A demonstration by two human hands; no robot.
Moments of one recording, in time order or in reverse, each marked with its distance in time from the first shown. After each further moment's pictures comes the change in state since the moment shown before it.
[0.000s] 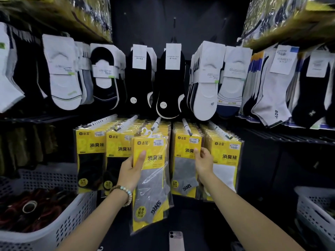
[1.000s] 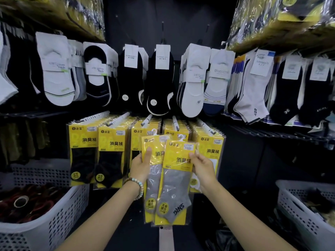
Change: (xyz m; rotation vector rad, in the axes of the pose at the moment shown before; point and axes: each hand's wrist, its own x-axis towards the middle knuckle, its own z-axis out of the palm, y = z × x) left_hand -0.026 0.022 0.048 -0.068 -0.018 -0.174; right_hand -0.071 -0.032 -0.065 0.336 -0.166 0.201
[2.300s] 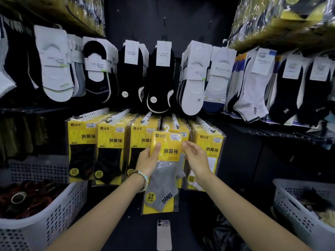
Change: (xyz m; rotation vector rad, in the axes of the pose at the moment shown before) left_hand 0.008 0.001 0.015 -0.003 -0.139 0.084; right_hand 0.000 -0.017 0.019 -0.193 -0.048 -0.115
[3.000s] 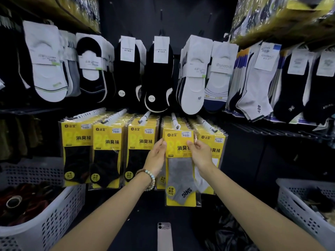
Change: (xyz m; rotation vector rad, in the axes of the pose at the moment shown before) left_hand 0.029 -0.012 0.030 -0.088 -0.174 -0.036; right_hand 0.042 0.010 -0.006 -0.125 0.094 -0.027
